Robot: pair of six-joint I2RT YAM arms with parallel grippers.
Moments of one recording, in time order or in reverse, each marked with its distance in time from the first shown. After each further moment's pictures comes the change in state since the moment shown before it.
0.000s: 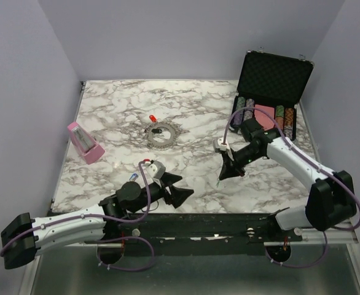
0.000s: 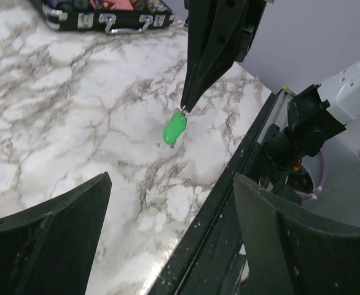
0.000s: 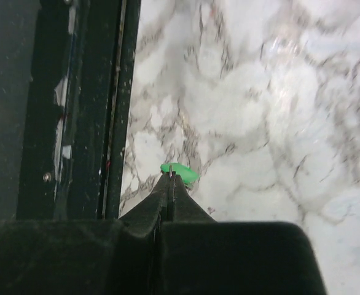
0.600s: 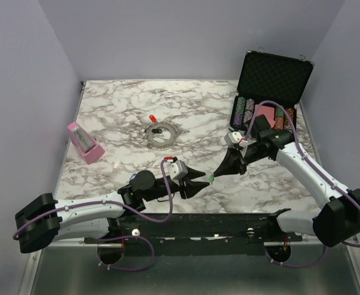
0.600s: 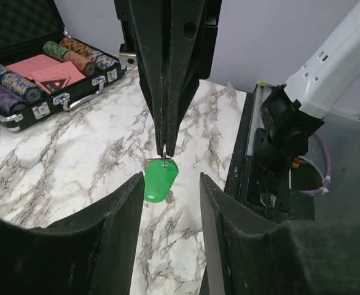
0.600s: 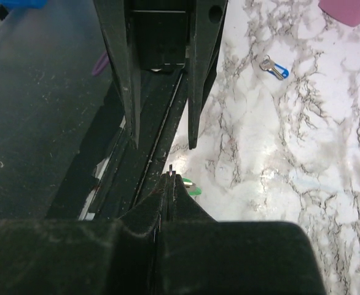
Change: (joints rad) left arm 0.003 0.393 0.226 0.294 0.236 0.318; right arm -0.002 -0.165 0.043 0.025 -0.402 -0.042
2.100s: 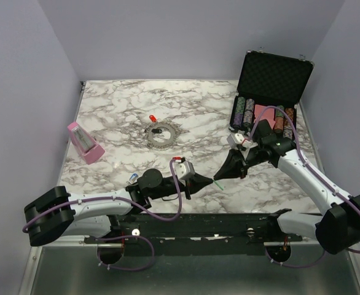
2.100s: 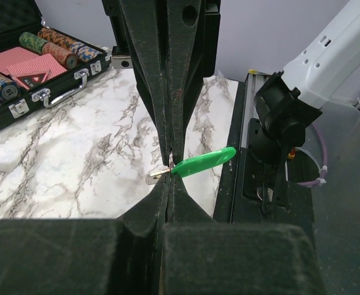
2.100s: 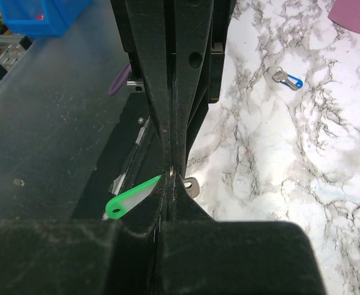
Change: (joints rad) left arm -0.001 0.130 0.026 0.078 0.064 -0.003; right arm -0.007 -0.063 -0.107 0.152 -0.094 0.165
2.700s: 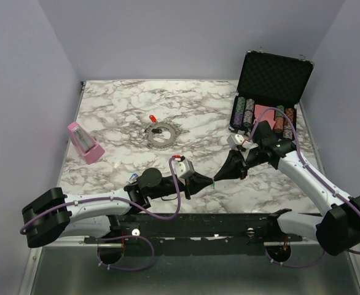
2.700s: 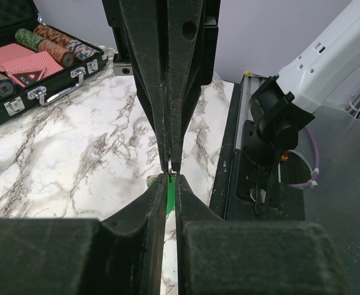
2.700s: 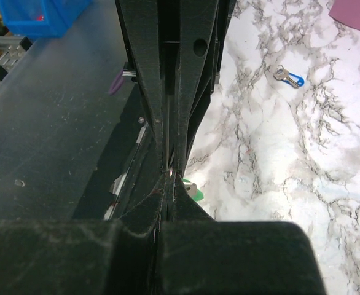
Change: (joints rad) left arm 0.000 -0.029 0.013 -0.049 0.000 -0.027; right arm -0.002 -0.017 -0.029 0.043 0.000 0.037
